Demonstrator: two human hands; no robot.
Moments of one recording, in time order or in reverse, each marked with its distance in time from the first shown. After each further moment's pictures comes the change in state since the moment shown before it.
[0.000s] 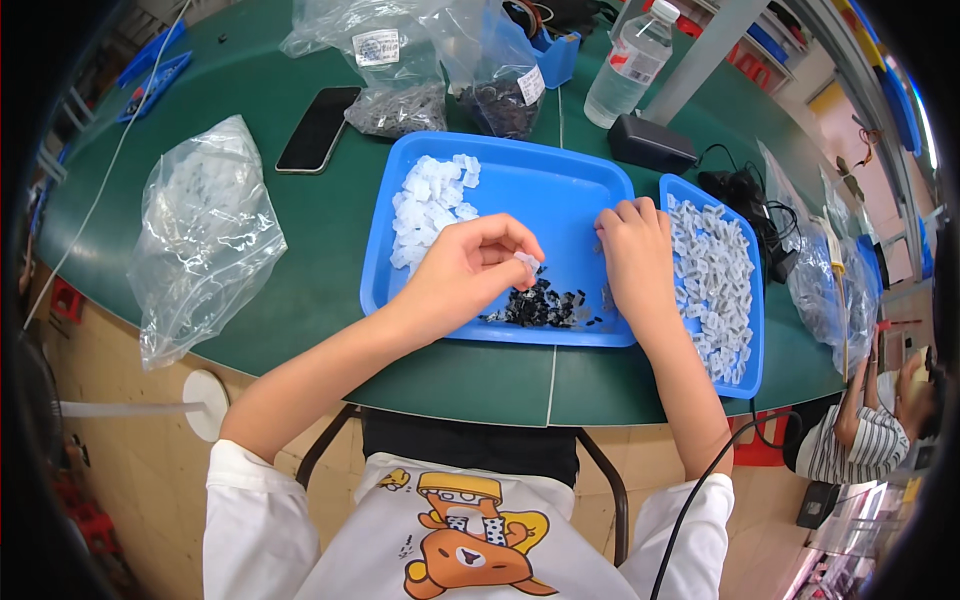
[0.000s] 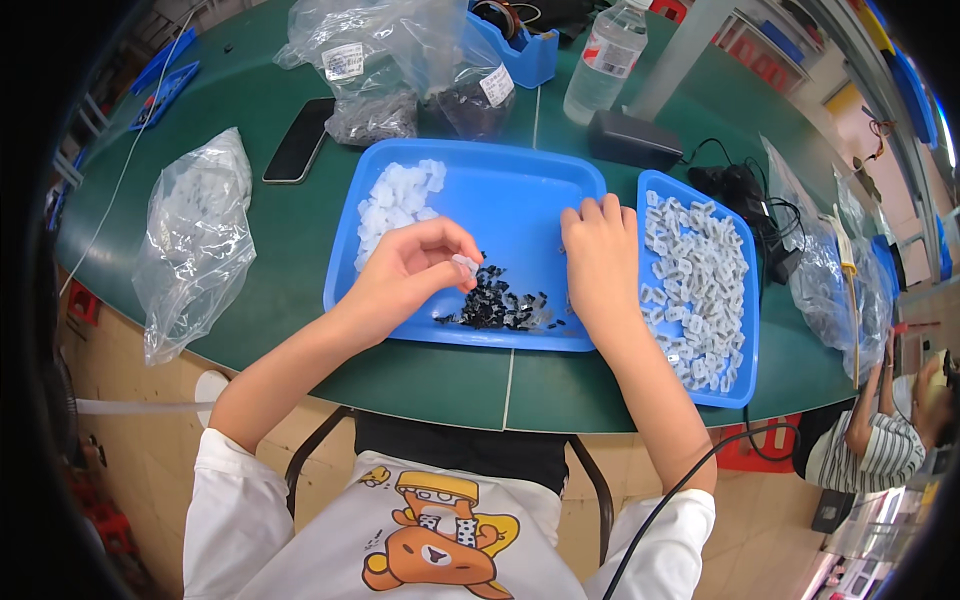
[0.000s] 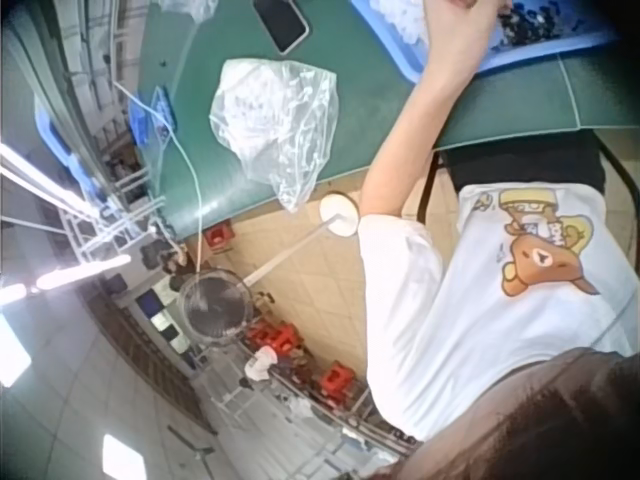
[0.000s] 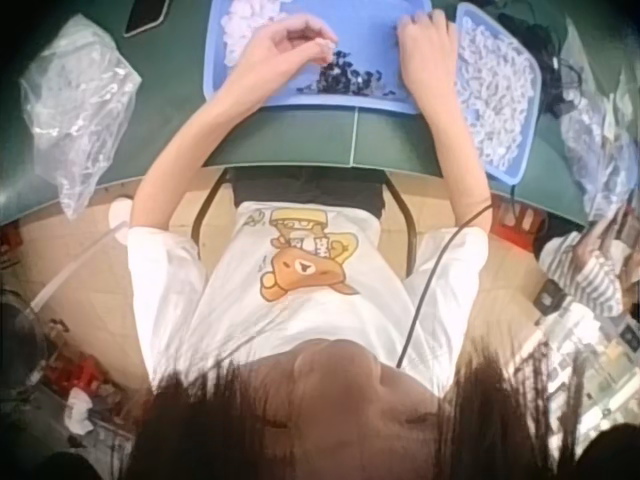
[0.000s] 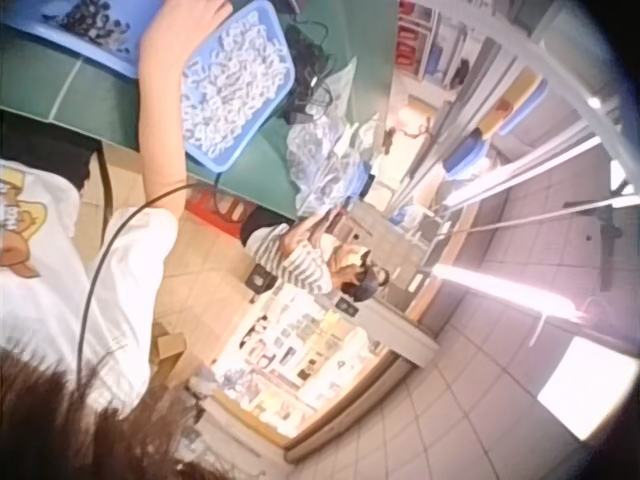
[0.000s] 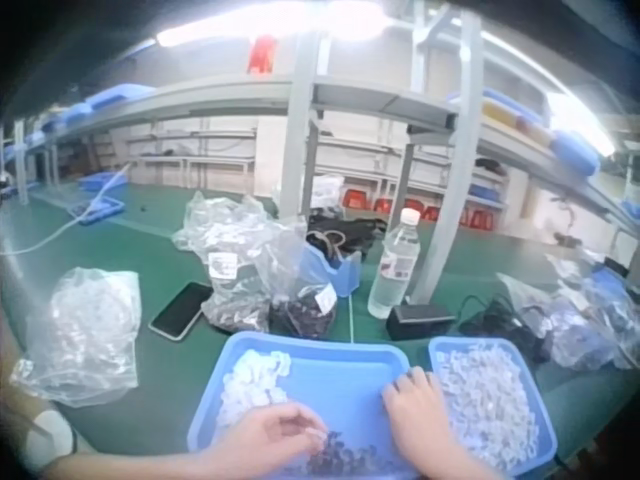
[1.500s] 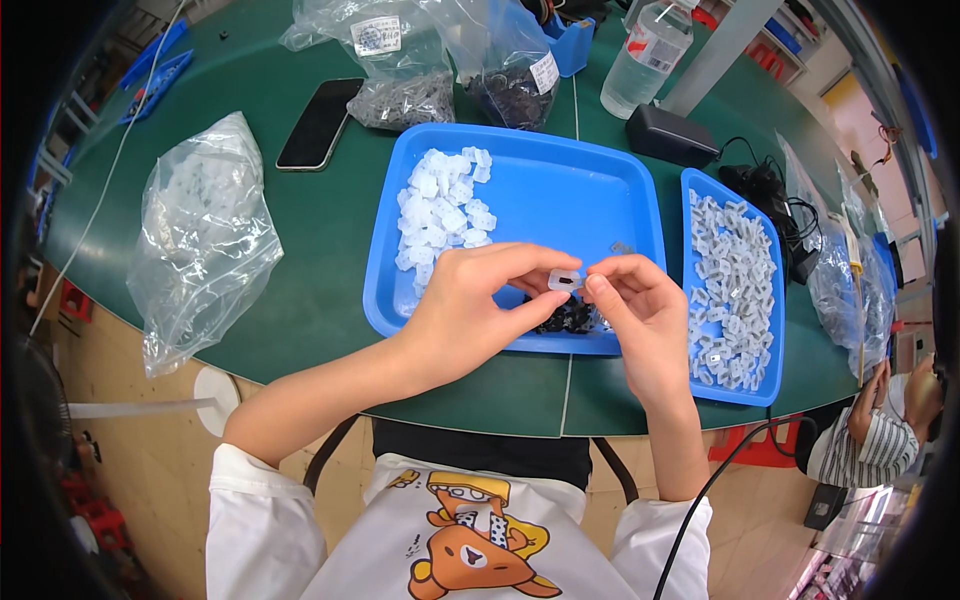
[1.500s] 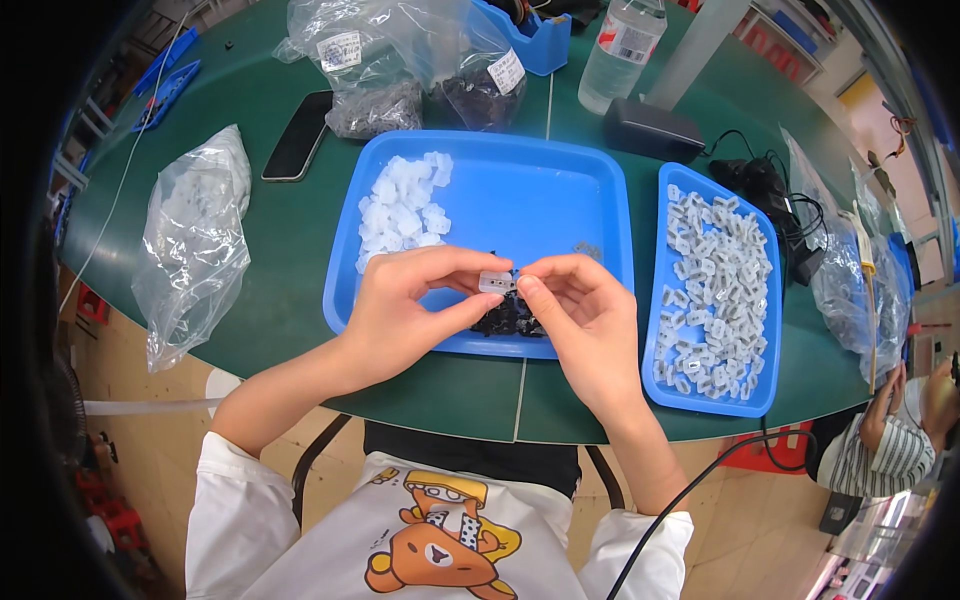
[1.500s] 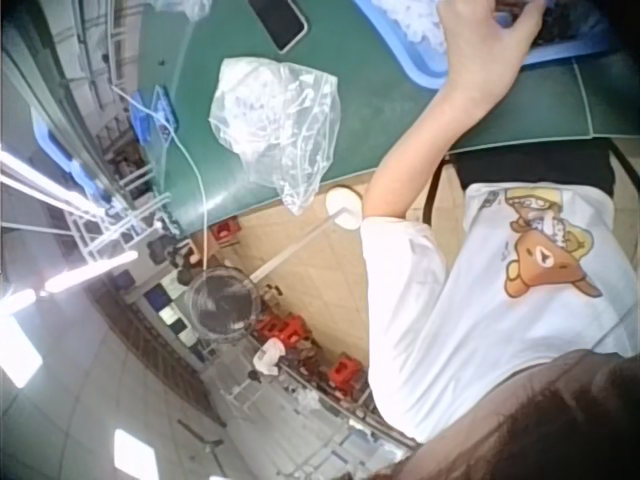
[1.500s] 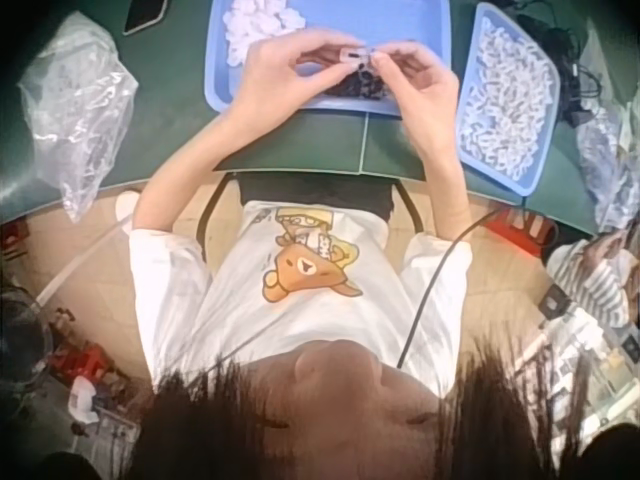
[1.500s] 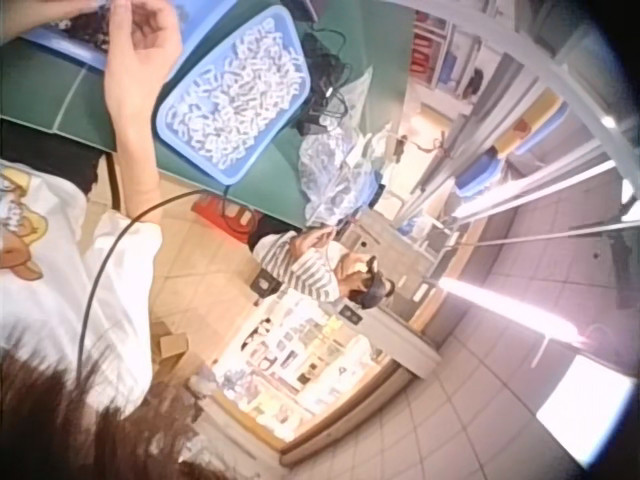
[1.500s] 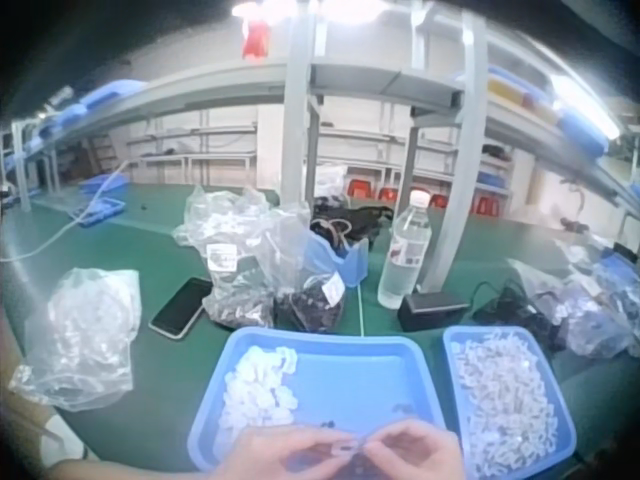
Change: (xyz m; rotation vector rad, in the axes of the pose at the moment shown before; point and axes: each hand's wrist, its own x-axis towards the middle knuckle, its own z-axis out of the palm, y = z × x) left_hand -0.012 0.002 0.018 0.551 0.130 0.304; right_hand -0.039 -0.048 -0.035 1.737 -0.058 0.550
